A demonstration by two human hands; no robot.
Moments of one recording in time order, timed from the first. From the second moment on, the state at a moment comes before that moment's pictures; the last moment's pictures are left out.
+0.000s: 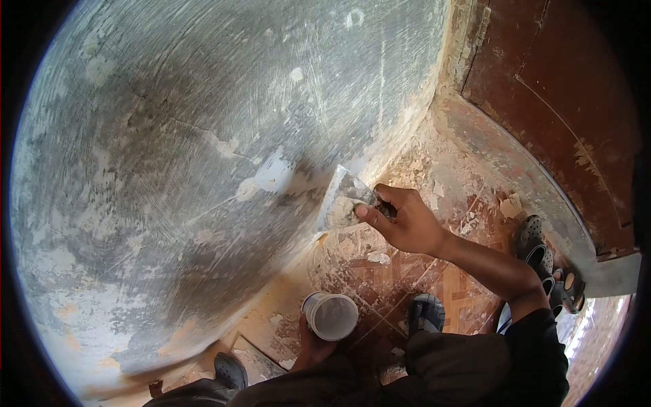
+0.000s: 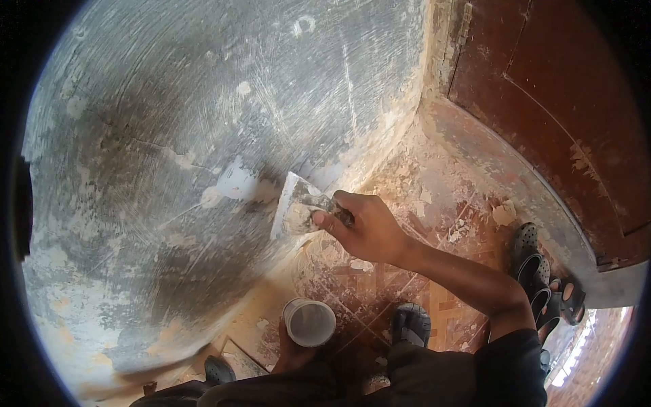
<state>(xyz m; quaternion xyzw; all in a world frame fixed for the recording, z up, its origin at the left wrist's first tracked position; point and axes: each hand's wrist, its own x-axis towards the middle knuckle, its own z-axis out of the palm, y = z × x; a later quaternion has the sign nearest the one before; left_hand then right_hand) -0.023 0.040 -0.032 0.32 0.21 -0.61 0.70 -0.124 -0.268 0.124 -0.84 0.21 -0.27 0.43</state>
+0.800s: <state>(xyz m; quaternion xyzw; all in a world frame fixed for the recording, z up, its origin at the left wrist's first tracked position) -0.020 0.042 -0.036 0.35 0.23 -0.60 0.68 -0.024 -0.310 0.130 -0.84 0.13 -0.51 0.11</state>
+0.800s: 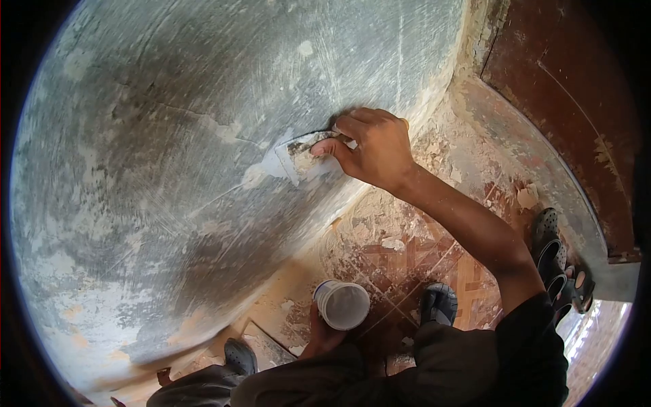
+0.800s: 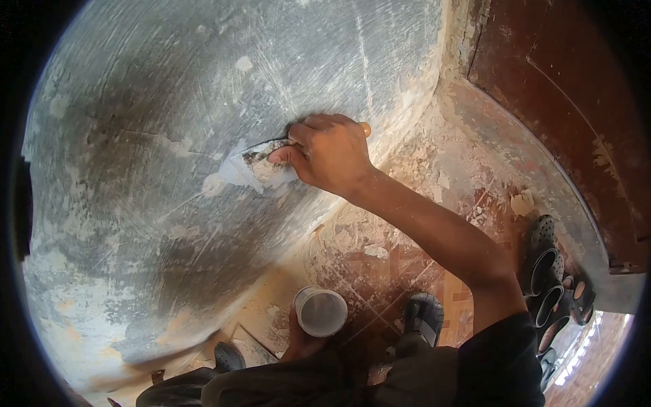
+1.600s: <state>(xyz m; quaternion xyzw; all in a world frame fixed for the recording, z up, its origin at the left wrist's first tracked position) -0.028 0.042 -0.027 0.32 0.19 -0.61 0.70 -0.078 -0.295 0.091 -0.92 0.04 -0.39 0.00</state>
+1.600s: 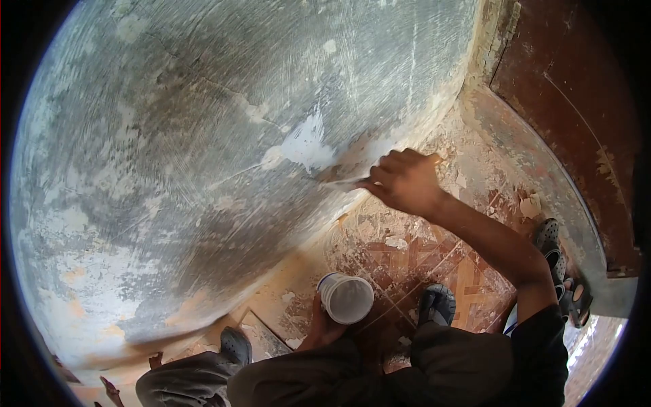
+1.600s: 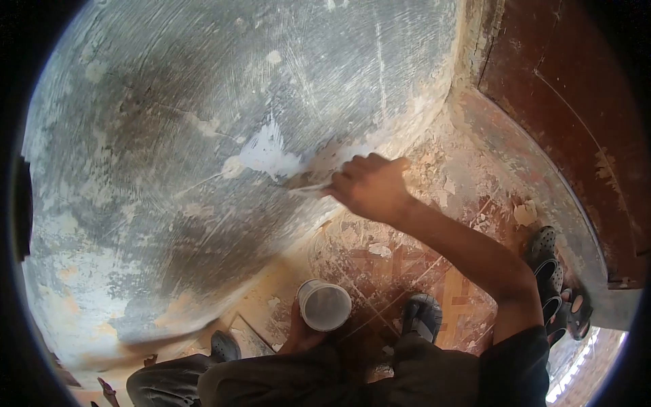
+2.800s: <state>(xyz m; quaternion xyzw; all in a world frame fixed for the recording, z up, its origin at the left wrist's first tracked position) -0.033 0.031 -0.014 0.36 0.20 -0.59 0.70 -0.100 -0.333 0.129 -0.94 0.14 -0.27 0.14</state>
